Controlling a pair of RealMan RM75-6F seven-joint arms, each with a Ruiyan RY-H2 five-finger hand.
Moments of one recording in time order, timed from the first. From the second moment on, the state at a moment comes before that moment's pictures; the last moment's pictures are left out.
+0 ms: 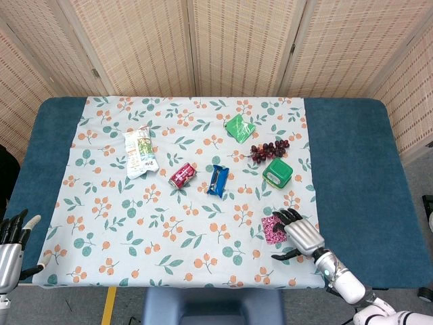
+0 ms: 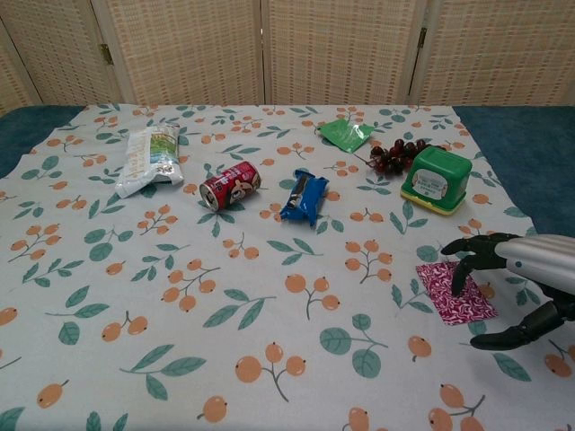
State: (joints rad) left arm -0.02 -1.21 -0.02 -1.48 1.51 1.55 0.01; right arm 0.44 -1.44 -0.04 -1.43 -1.47 0.93 -0.08
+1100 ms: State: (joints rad) left arm -0.01 -1.22 -0.02 -1.45 1.50 1.54 -0.02; right arm 0.47 -1.46 -0.03 -1.43 -1.46 0.91 -0.09
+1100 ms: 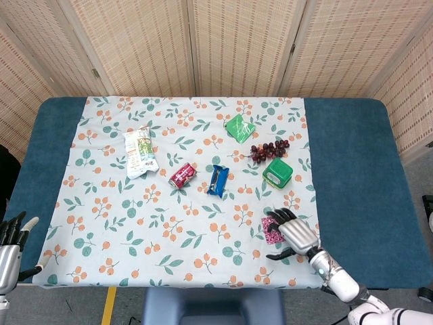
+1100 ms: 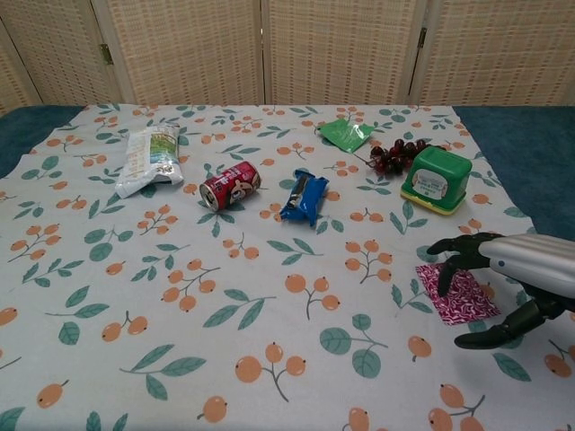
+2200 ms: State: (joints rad) left arm -0.01 -1.23 -0.02 -1.45 1.51 1.53 -0.01; right arm 0.40 -1.38 -0.05 -1.43 -1.43 0.99 -0.07
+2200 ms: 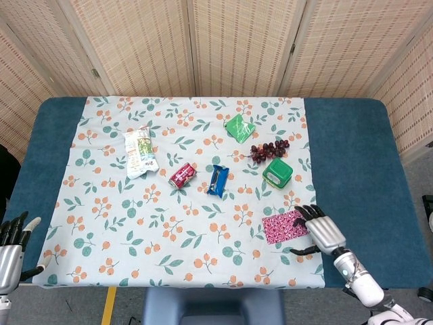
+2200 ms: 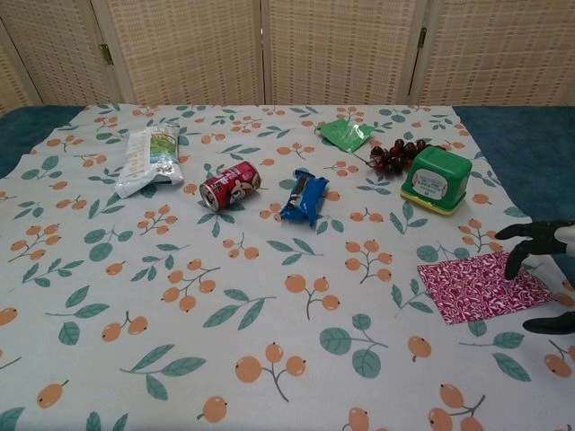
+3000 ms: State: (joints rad) left arm -0.01 -1.23 -0.02 -1.43 1.50 1.52 -0.02; right arm 0.47 -1.48 -0.05 -1.46 -1.48 0.94 -0.10
